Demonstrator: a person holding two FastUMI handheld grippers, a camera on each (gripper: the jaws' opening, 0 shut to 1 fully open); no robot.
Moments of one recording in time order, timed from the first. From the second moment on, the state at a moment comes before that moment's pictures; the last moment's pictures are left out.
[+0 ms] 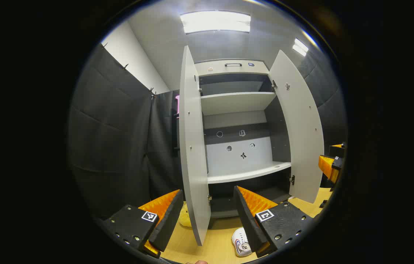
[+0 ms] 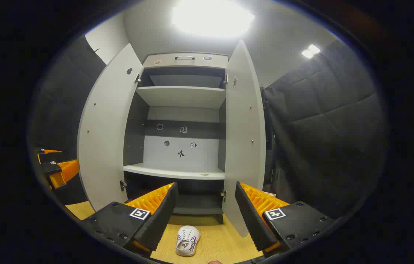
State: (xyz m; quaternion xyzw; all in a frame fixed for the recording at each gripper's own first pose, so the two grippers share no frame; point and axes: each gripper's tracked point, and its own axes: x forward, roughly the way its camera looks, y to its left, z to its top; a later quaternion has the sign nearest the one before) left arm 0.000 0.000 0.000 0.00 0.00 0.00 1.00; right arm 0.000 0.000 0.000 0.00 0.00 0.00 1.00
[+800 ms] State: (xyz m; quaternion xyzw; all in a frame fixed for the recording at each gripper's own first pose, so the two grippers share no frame) left arm 0.008 0.011 -0.008 0.00 0.01 0.00 1.00; right arm 0.020 0.013 -0.011 -0.01 0.02 0.01 1.00
